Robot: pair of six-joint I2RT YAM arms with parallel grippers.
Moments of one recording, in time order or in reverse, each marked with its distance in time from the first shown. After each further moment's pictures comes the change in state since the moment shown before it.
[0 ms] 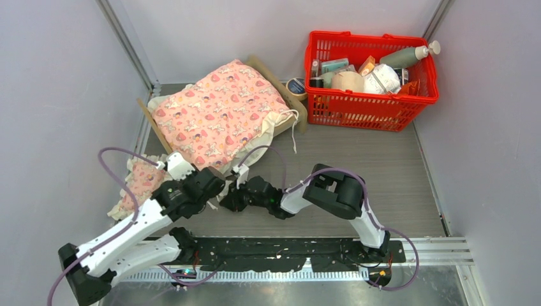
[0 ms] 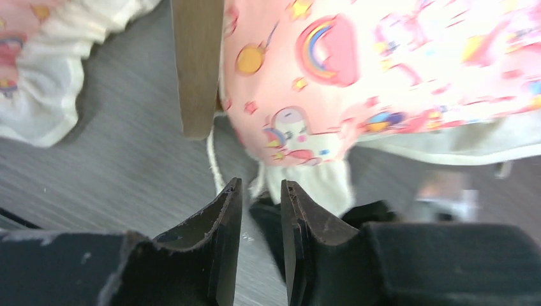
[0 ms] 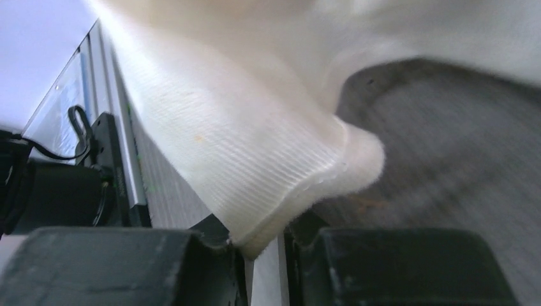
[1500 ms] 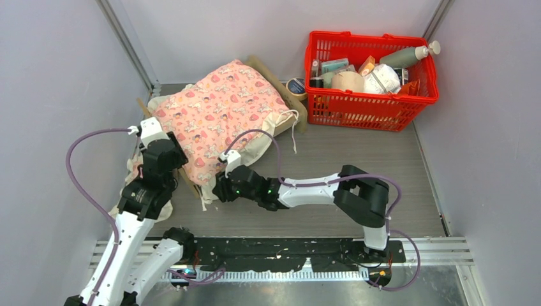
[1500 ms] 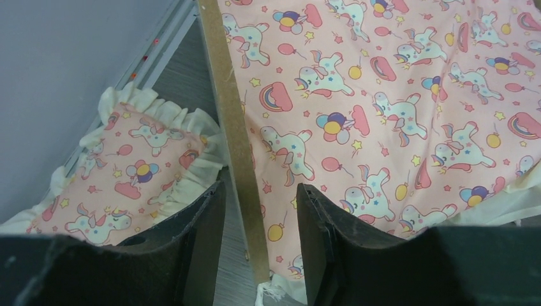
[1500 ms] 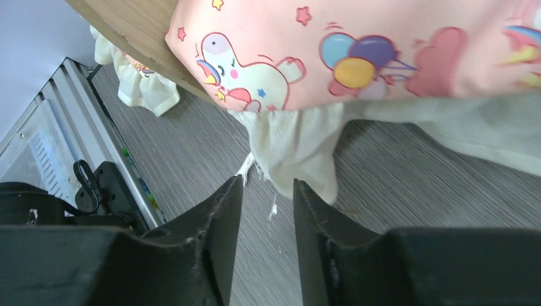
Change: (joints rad) left arm 0.508 -0.123 0.202 0.393 0.198 1.008; right arm 0.076 -0.182 0.262 -0.578 0.253 -0.053
